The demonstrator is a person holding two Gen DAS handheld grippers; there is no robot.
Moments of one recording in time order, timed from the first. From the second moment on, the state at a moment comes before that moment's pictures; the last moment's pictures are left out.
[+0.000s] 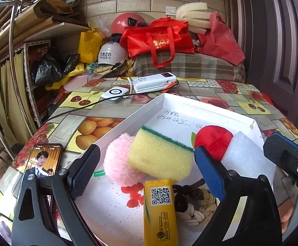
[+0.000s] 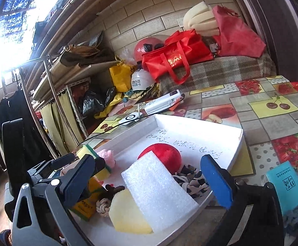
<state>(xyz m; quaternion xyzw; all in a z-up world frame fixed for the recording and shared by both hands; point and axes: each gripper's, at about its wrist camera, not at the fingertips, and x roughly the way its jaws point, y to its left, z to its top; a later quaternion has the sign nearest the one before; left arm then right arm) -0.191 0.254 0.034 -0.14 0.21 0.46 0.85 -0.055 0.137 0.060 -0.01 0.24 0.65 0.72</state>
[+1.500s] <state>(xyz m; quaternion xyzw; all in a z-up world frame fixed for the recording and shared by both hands) -0.191 0.225 0.047 -0.10 0.15 0.41 0.89 -0.056 0.107 0.063 0.01 0.22 0.61 0.76</state>
